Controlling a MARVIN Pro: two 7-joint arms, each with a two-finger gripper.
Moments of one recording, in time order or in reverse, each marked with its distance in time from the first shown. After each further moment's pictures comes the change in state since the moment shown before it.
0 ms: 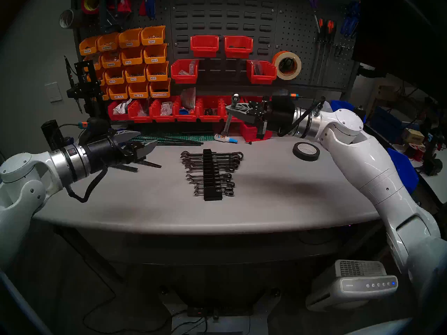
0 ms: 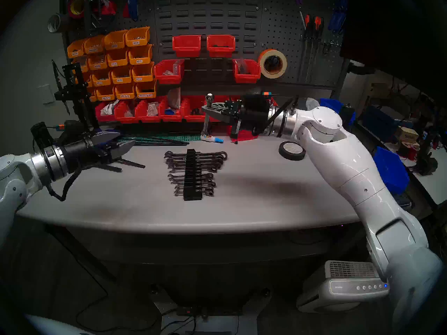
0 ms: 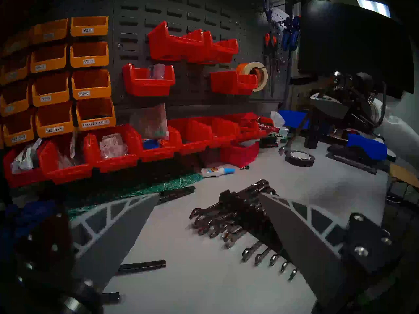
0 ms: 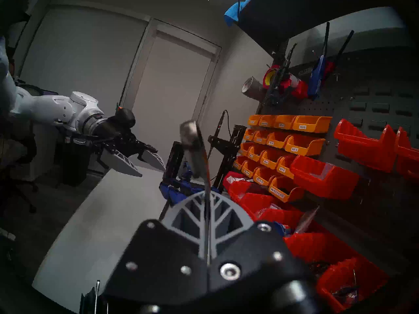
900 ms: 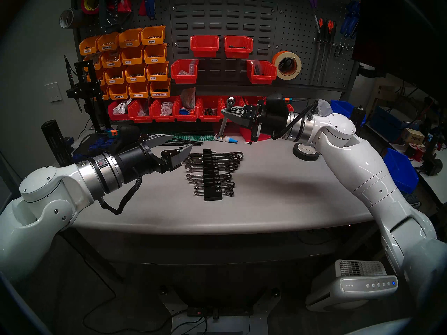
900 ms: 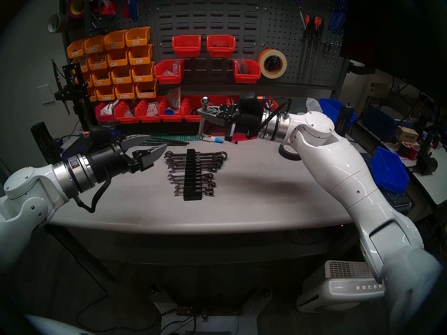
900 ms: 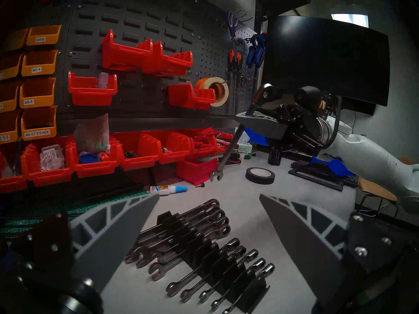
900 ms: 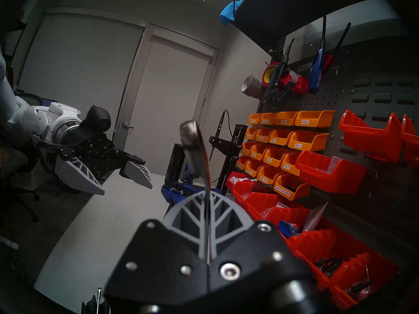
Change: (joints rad) left arm -0.117 0.011 0.301 -0.136 0.013 -0.142 0.119; right arm -0.002 -0.047 -0.020 0.036 0.001 -0.004 0.001
